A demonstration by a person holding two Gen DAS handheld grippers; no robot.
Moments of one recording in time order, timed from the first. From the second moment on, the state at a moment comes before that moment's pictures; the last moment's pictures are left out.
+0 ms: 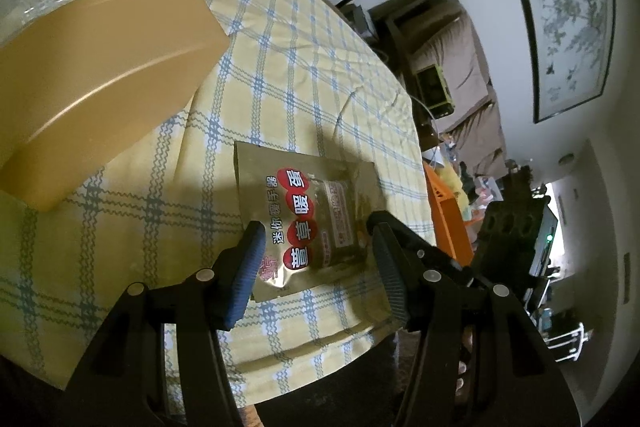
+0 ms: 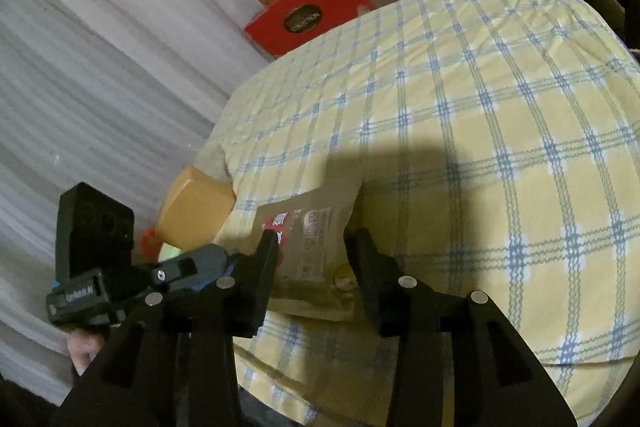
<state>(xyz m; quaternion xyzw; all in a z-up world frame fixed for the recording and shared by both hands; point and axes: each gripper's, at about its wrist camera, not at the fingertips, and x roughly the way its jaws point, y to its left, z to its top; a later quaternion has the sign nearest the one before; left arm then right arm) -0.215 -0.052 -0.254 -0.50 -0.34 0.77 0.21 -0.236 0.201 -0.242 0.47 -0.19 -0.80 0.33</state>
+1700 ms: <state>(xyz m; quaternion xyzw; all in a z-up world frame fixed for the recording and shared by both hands) -0.216 -0.059 -0.259 -0.50 -0.36 0.76 0.21 -0.219 0.179 -0.235 0.47 -0.08 -0.84 0.27</state>
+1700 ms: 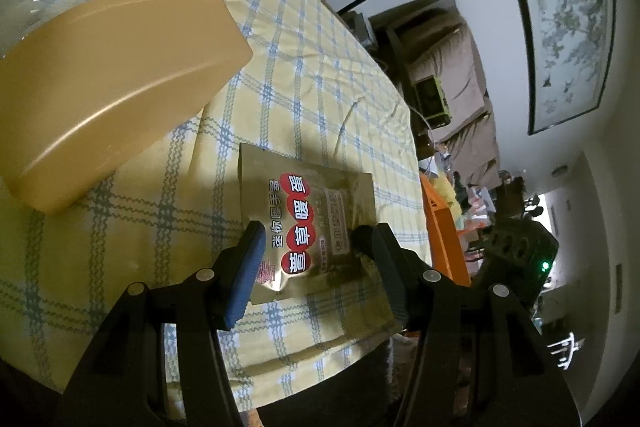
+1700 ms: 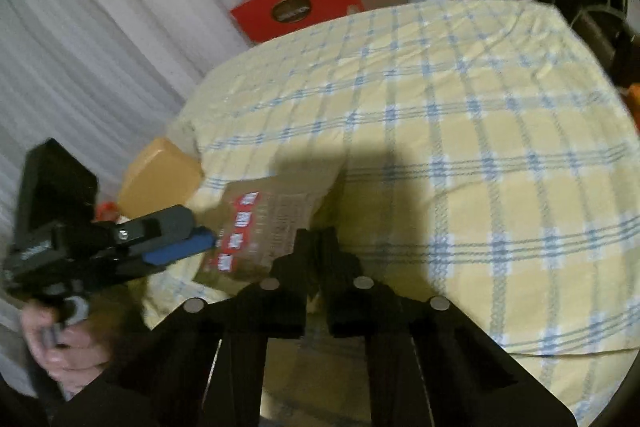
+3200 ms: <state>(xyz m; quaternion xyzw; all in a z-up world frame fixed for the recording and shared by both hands) -0.196 -0.038 -0.238 -0.56 -0.26 0.75 0.21 -0.137 0.227 -0.213 0.48 -0.09 -0.84 0.23</state>
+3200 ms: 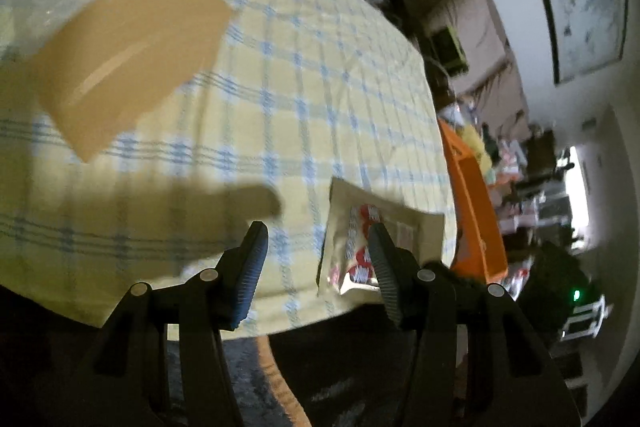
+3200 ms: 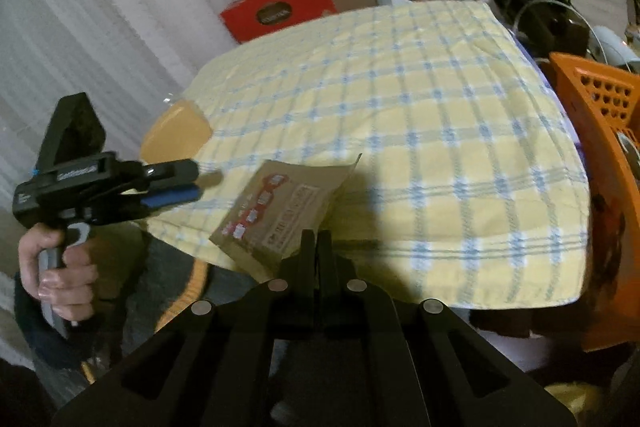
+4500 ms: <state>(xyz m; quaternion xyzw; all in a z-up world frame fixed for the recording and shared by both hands) -0.180 0.021 -0.236 -0.58 -0.18 0.77 0.21 -0.137 0.239 -0.225 0.50 -0.07 -0.84 0.20</state>
